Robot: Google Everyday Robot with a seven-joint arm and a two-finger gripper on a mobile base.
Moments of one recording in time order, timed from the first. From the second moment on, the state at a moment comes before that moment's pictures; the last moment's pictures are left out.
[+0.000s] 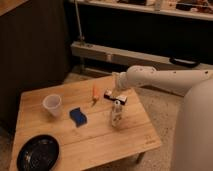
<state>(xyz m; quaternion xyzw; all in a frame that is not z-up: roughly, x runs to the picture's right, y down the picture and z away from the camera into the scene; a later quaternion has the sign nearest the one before) 0.040 -0.028 0.816 -0.07 -0.21 0.07 0.97</state>
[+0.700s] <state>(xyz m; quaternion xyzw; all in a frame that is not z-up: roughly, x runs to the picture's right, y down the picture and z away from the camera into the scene) 0.031 -0.042 0.774 0.02 -0.31 -0.09 0.95</state>
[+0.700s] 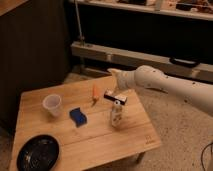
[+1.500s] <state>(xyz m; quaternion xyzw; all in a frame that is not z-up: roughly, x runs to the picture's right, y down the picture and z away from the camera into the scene) -0.070 -0.015 0.738 -0.03 -0.31 -0.34 0.89</state>
